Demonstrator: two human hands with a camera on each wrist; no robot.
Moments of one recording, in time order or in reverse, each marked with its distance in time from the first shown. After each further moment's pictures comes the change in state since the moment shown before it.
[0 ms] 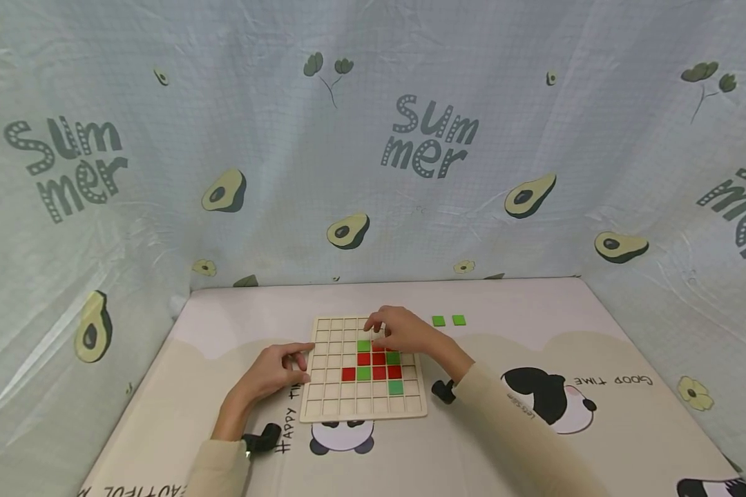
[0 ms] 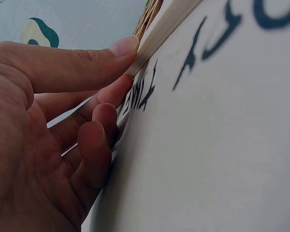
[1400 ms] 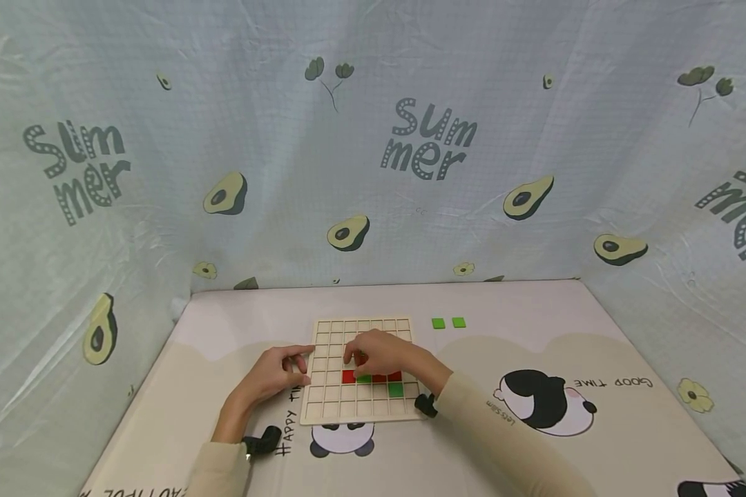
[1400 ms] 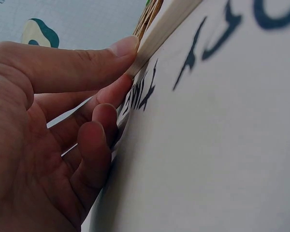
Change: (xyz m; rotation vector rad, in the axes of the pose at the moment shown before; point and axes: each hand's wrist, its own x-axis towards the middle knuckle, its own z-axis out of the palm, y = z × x) left_hand -0.004 0.004 0.001 -0.007 0.008 -0.031; right_hand 0.009 -0.036 0.028 -0.082 -0.208 -0.059
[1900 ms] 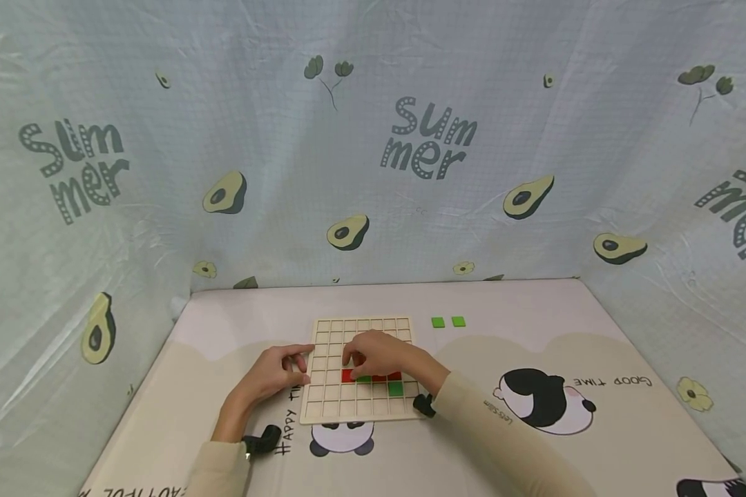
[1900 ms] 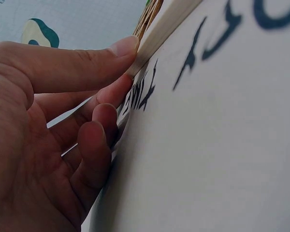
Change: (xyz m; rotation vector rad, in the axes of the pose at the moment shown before) left_hand 0.000 0.000 0.000 0.015 -0.004 0.024; right_hand 0.001 -0.003 0.003 -0.030 0.007 -0.016
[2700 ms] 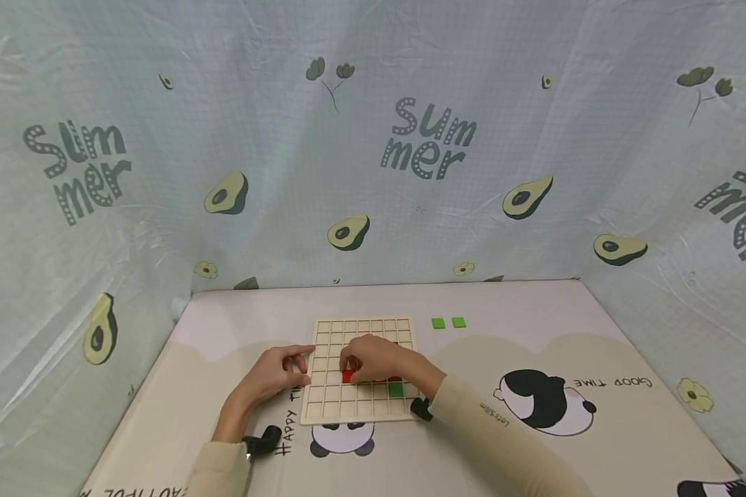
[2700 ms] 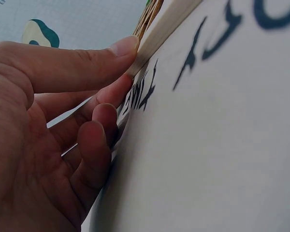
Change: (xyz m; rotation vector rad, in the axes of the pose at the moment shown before) left_hand -0.002 0.000 -0.001 -0.025 -0.002 -0.016; right_hand 0.002 -0.010 0.009 0.022 -0.003 0.017
